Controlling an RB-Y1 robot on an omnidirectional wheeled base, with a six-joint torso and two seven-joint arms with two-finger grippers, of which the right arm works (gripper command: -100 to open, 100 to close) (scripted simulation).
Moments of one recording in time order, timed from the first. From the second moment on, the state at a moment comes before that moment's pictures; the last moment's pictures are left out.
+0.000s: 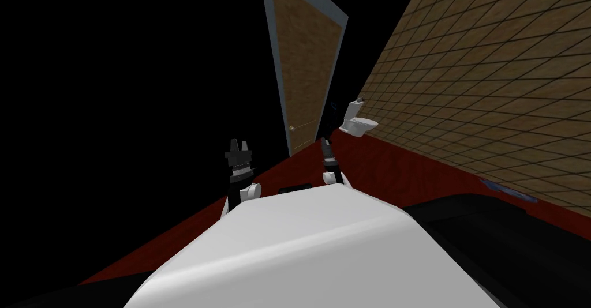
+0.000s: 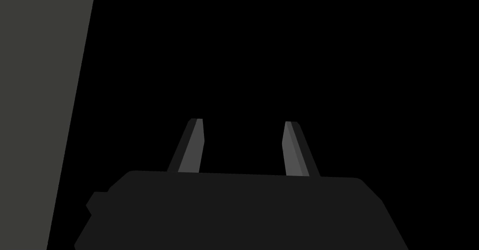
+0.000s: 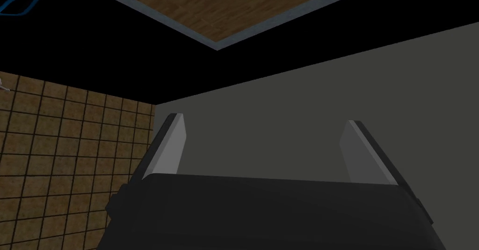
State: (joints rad) arm 0.37 -0.09 0.03 -1.83 -0.06 -0.63 0.67
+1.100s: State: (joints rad) arm 0.29 -0.11 0.07 -1.59 -0.13 -0.66 0.94
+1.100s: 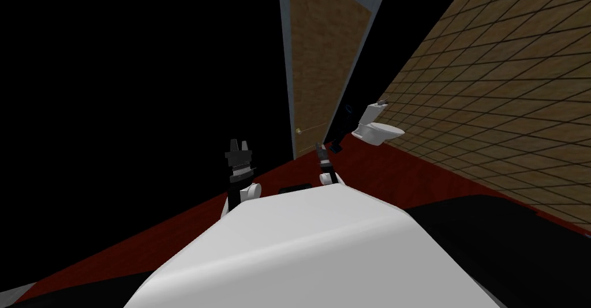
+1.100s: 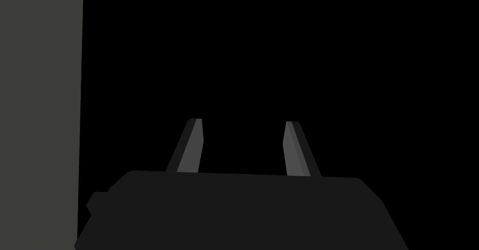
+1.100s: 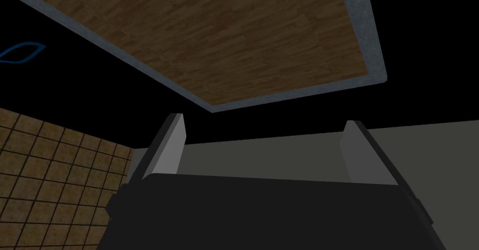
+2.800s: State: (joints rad) arm 0.18 -0.12 0.14 -1.23 -0.22 -0.71 1.35
